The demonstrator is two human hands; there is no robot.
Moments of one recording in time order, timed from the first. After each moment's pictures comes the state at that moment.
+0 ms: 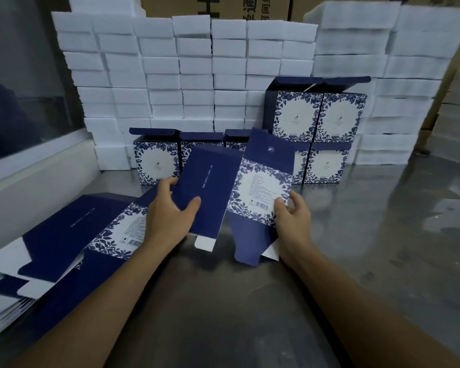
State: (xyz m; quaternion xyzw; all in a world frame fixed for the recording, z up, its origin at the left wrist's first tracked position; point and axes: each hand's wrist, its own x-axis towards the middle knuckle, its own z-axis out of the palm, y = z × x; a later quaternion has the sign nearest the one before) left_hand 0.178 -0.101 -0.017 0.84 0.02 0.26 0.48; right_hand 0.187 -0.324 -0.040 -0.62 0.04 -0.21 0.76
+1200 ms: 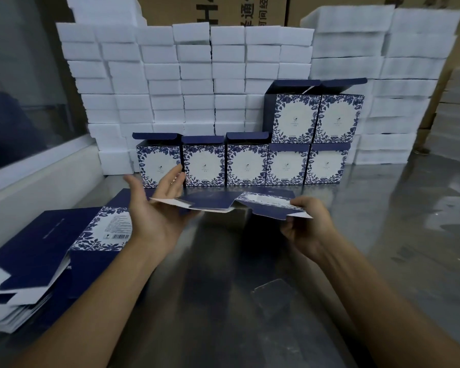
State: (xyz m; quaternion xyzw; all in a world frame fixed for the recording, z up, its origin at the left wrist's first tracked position) left_hand 0.152 -0.096 0.017 0.41 -0.04 0.04 0.91; right_hand 0.157 -0.344 0.007 -0.45 0.15 0.02 0.88
